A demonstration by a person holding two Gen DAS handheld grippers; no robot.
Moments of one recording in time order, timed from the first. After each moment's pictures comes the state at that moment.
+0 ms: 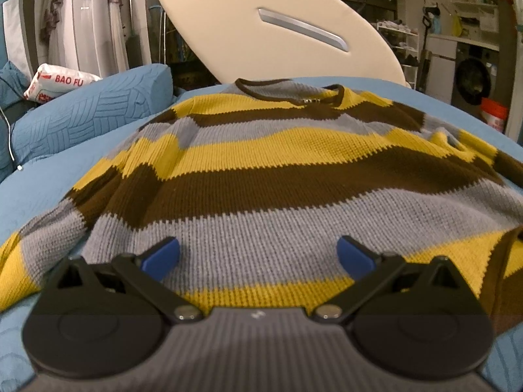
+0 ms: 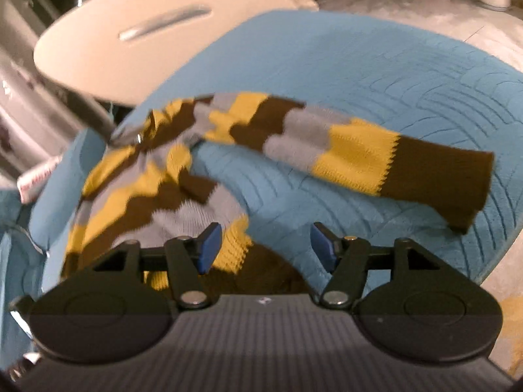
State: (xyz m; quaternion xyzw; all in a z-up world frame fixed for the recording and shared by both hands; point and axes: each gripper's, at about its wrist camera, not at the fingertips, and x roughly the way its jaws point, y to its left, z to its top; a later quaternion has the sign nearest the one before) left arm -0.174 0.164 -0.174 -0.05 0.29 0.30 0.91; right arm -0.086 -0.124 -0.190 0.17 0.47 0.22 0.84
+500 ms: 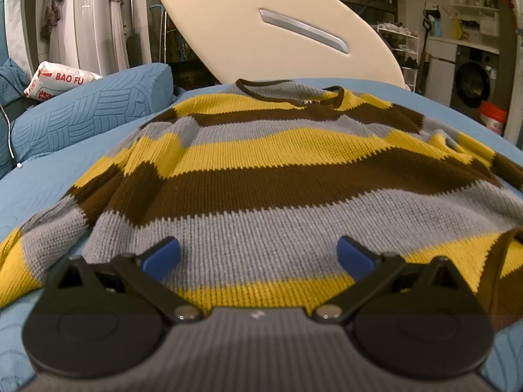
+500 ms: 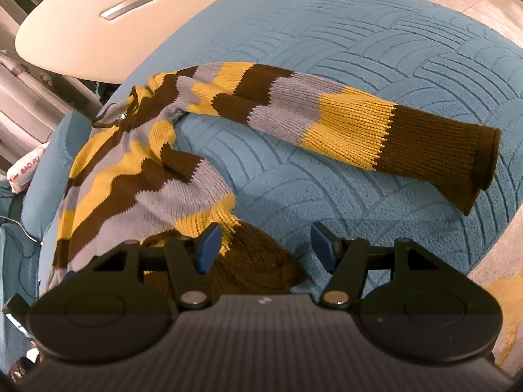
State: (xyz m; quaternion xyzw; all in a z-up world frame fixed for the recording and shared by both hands) left arm -0.176 0.162 -0.173 -0.06 0.29 0.30 0.91; right arm -0.079 -0.131 -0.199 0.18 0.51 0.20 0.82
